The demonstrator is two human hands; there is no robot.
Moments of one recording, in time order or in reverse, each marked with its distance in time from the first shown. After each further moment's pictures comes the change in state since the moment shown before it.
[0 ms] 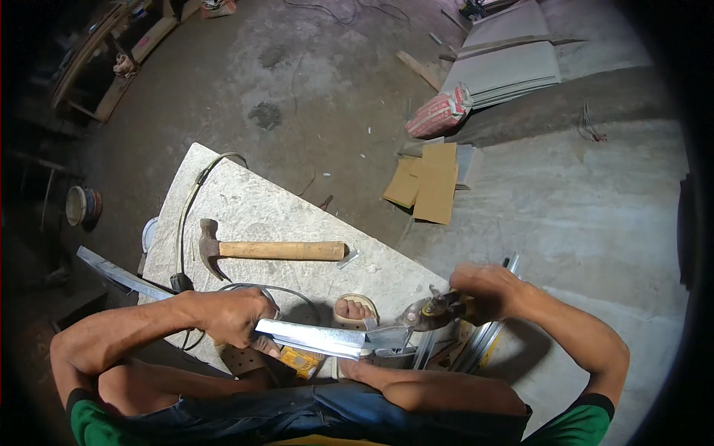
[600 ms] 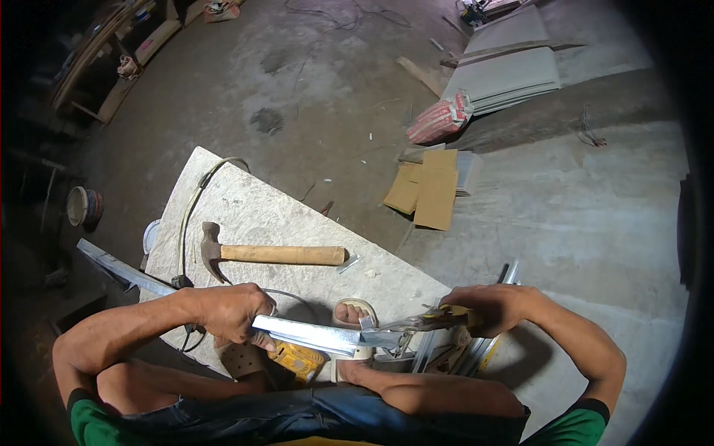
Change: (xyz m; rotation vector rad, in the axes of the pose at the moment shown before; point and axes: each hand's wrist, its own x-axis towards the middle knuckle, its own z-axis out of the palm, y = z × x) left_hand -0.005 0.002 -0.009 -0.063 -0.084 -0.211; right_hand -0.014 0.009 0.005 0.443 -0.197 -0.073
